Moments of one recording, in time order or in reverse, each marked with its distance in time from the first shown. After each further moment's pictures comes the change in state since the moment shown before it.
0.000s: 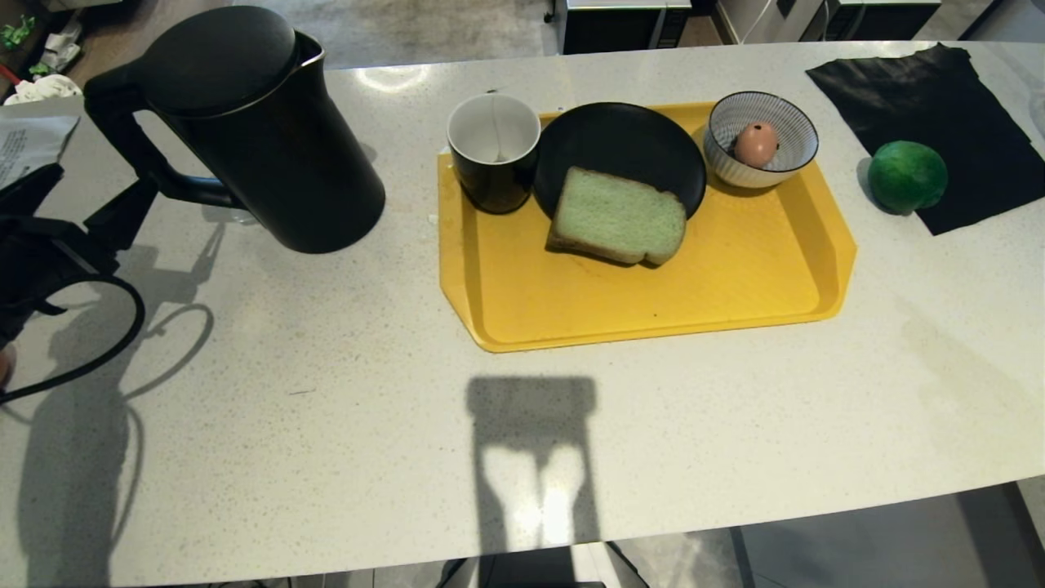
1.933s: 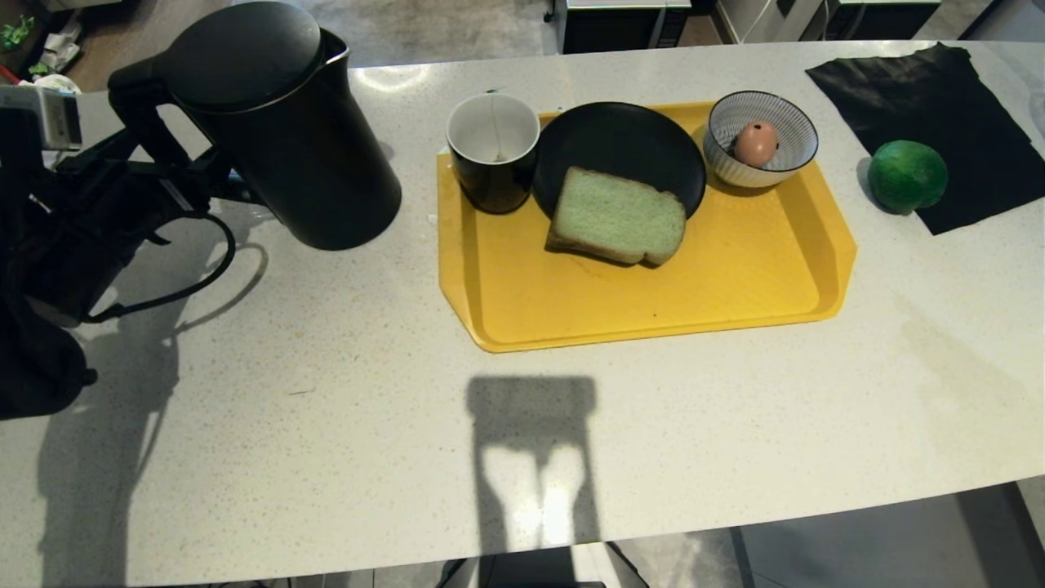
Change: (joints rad) left arm -0.169 0.176 -0.339 0.147 0.159 0.055; right arm 0.000 0.000 0.000 0.000 0.000 0.000
